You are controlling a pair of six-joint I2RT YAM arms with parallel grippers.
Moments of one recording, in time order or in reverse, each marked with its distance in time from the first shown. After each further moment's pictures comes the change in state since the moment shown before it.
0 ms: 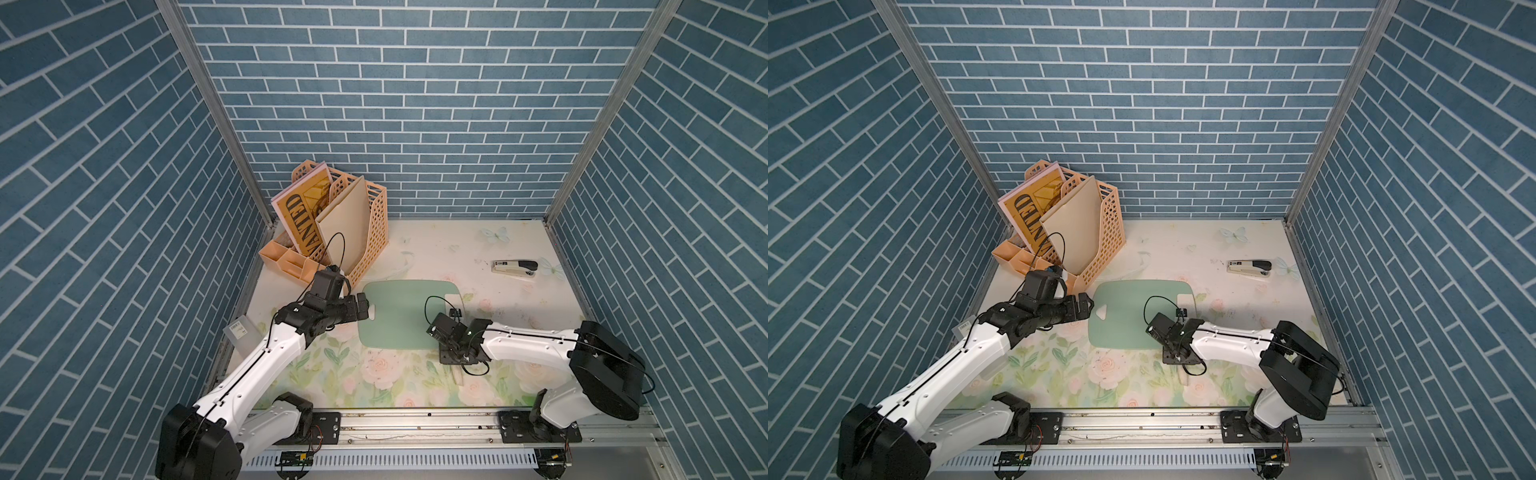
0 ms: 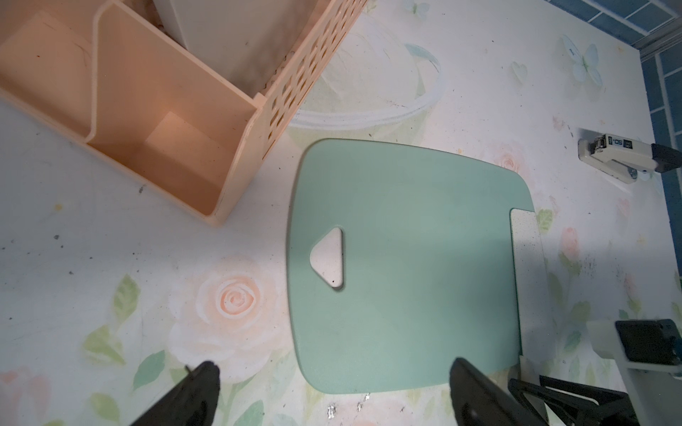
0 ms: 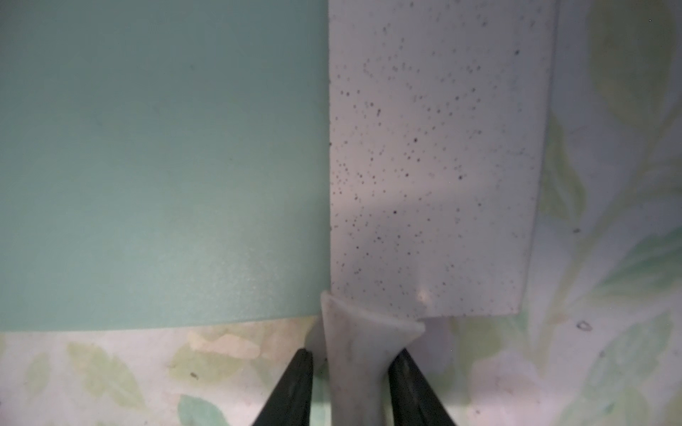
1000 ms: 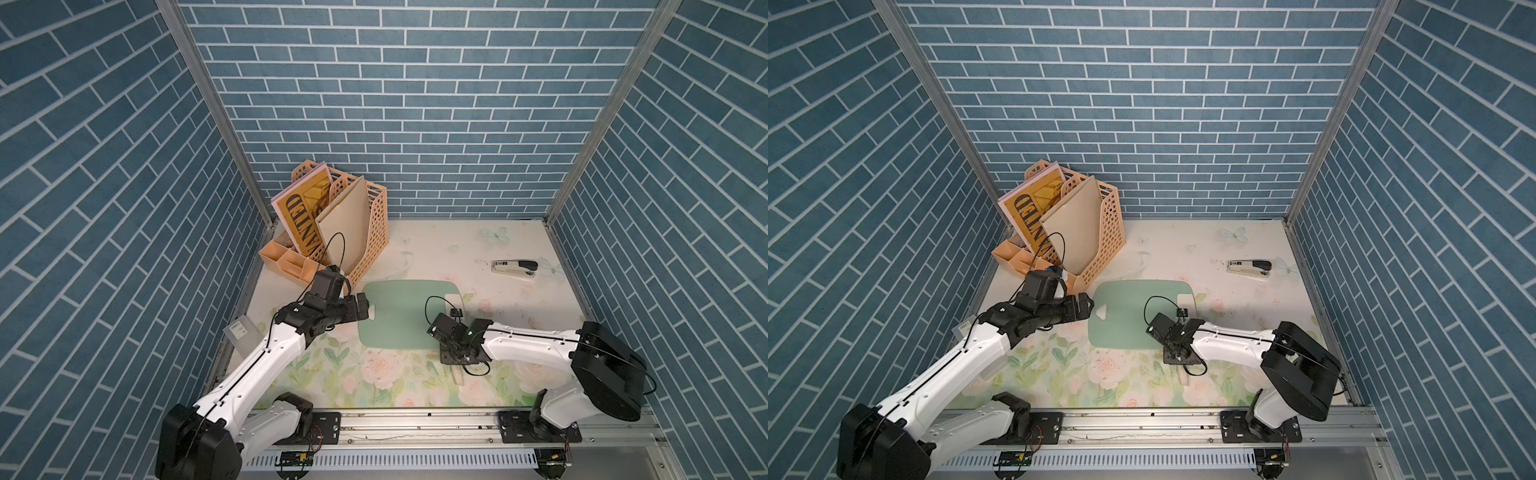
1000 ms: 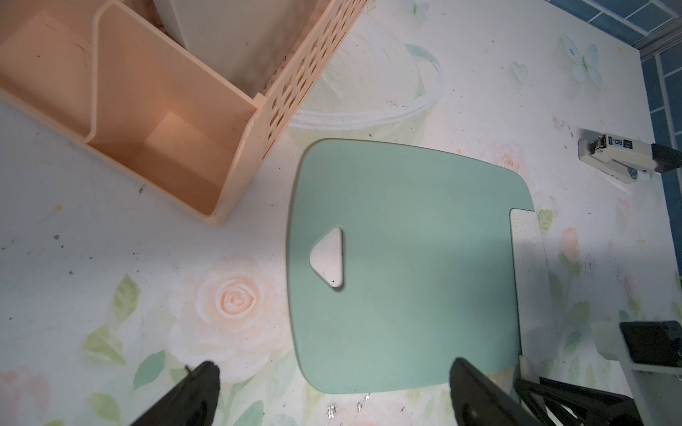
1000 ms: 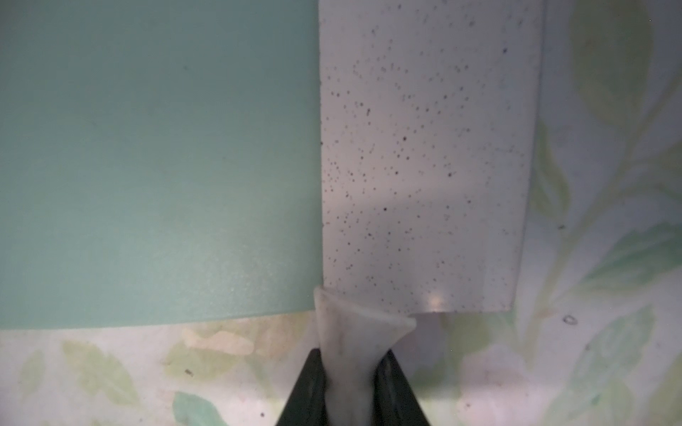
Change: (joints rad) left arm 0.000 0.000 0.000 0.000 0.000 0.000; right arm 0.001 -0.006 0.000 -0.014 0.007 0.002
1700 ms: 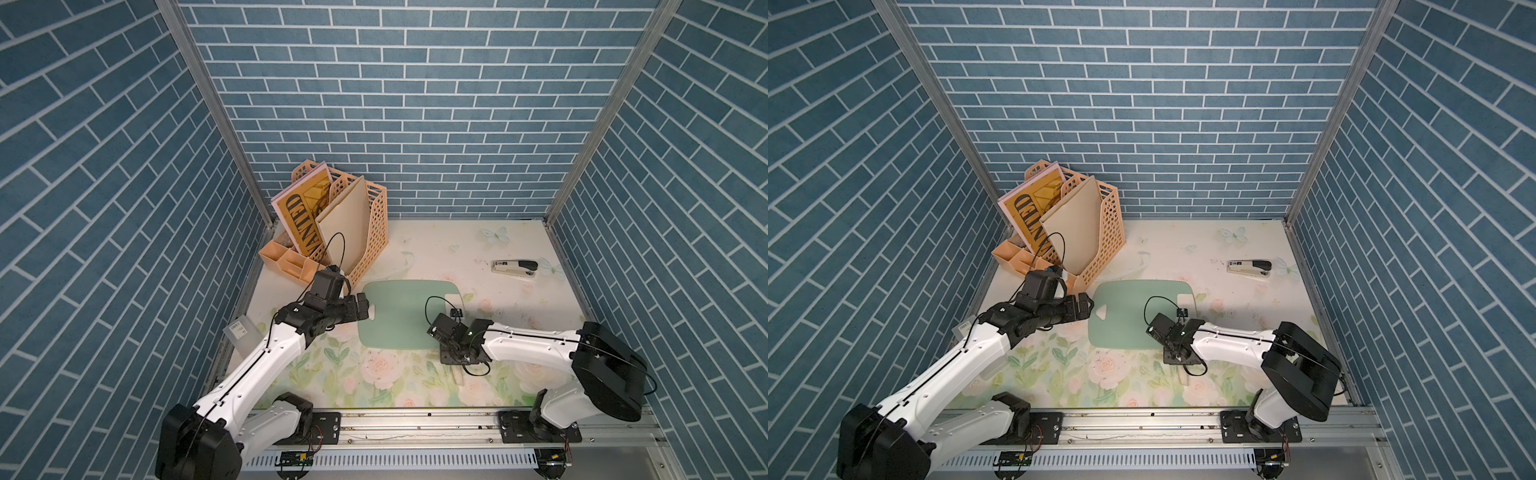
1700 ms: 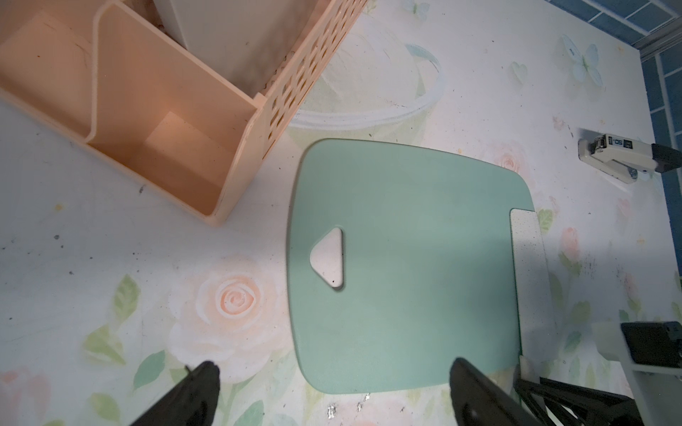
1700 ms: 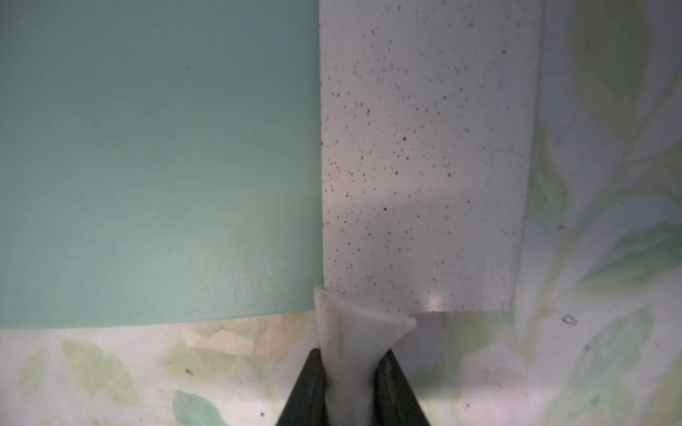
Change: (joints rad) left arm 0.000 0.000 0.000 0.000 0.000 0.000; right arm 0.002 -0.004 -0.002 0.000 0.004 0.000
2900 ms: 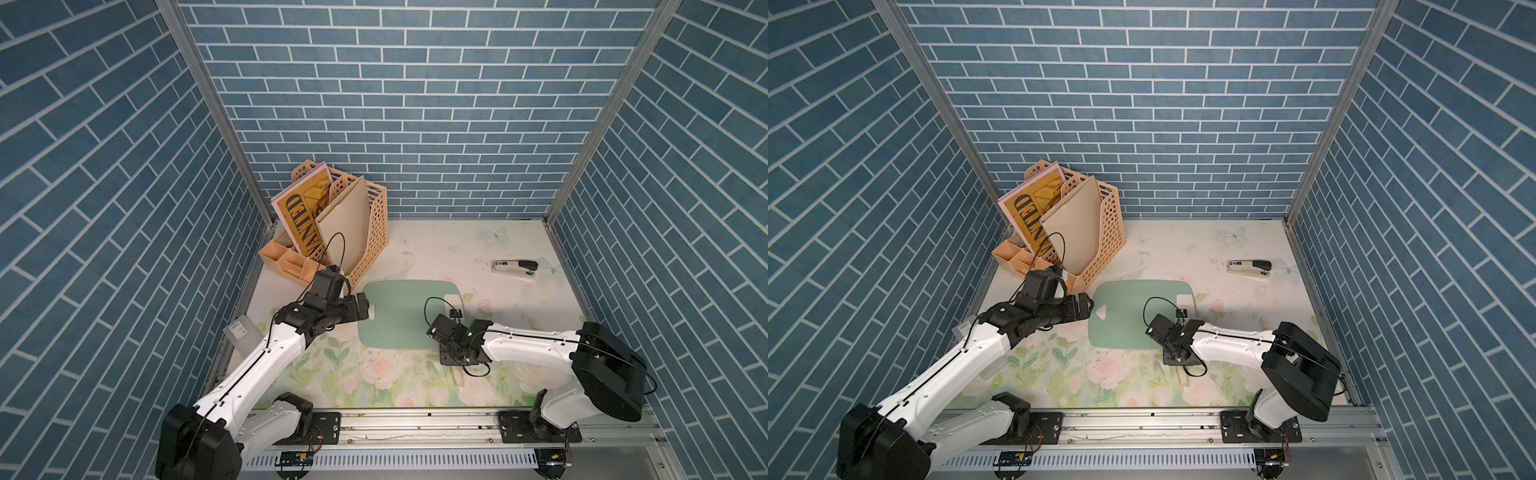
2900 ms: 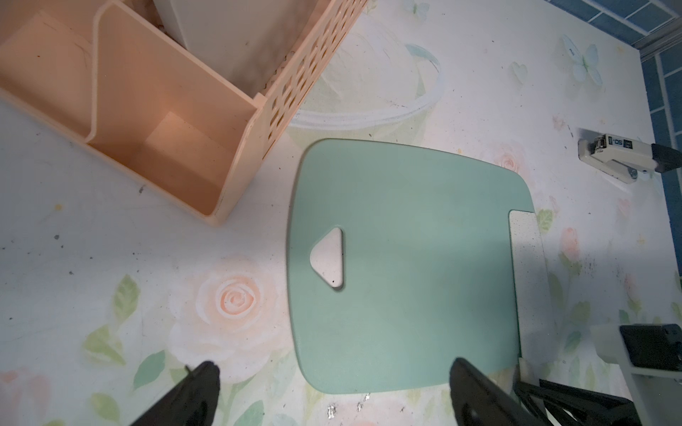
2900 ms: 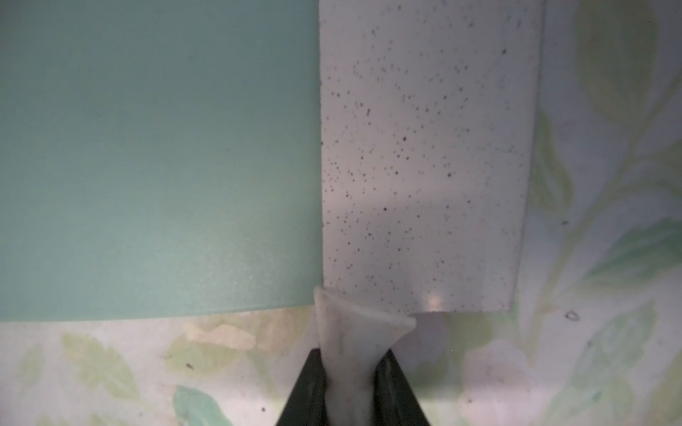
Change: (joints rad) left arm 0.000 0.000 0.000 0.000 0.000 0.000; right arm 0.010 0.000 0.001 -0.004 0.002 0.001
